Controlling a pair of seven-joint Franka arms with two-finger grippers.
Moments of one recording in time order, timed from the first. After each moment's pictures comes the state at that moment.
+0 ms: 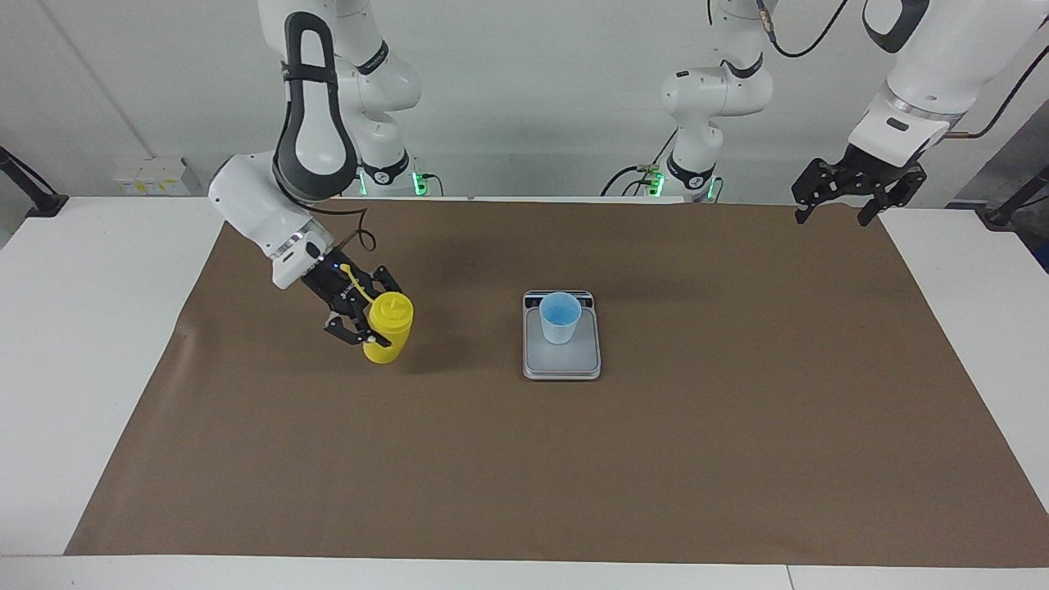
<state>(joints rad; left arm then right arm) 0.01 -0.01 -0.08 -1.54 -0.01 1.51 0.03 -0.02 0.06 0.05 -2.20 1.18 2.40 -1.91</state>
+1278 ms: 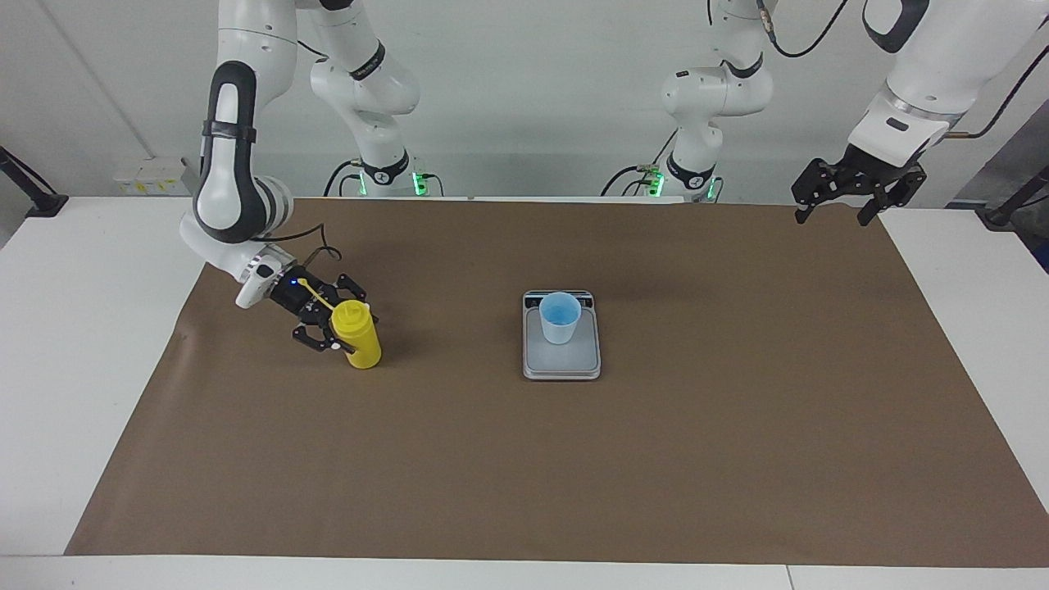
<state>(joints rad) 0.01 -0.01 -0.08 -1.54 -0.01 1.51 0.03 -0.25 0.17 0.06 -2.25 1.39 2.10 -2.20</state>
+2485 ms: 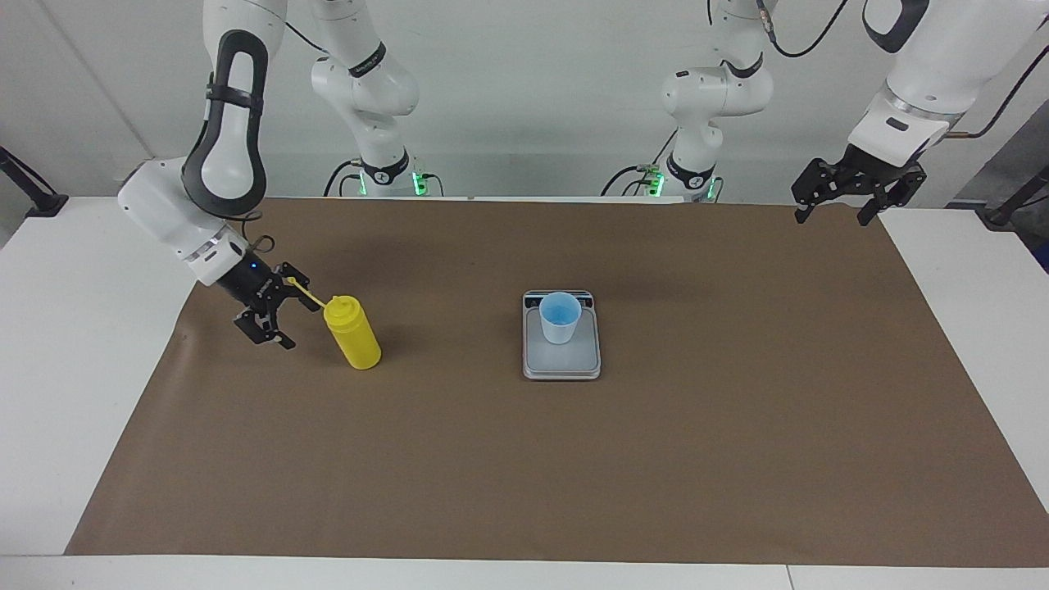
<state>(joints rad) 0.01 -0.01 -0.08 -1.54 -0.01 1.51 0.03 -0.32 0.09 0.04 -2.13 0.75 2.22 -2.22</state>
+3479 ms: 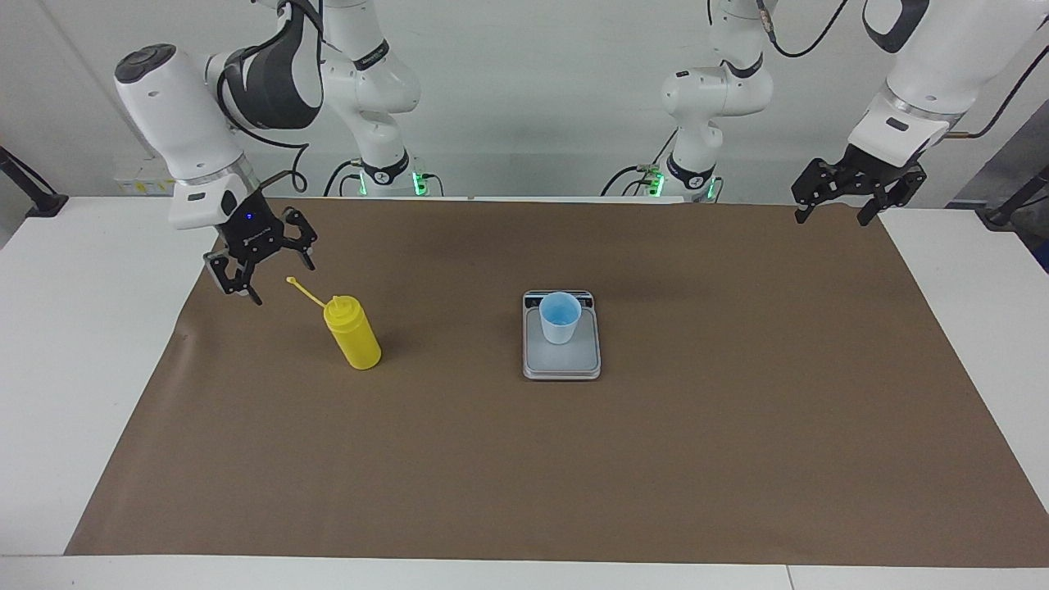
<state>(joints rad) 0.01 -0.01 -0.08 -1.54 -0.01 1.51 0.03 -0.12 -0.06 0.07 -1.90 0.13 2.01 -0.82</state>
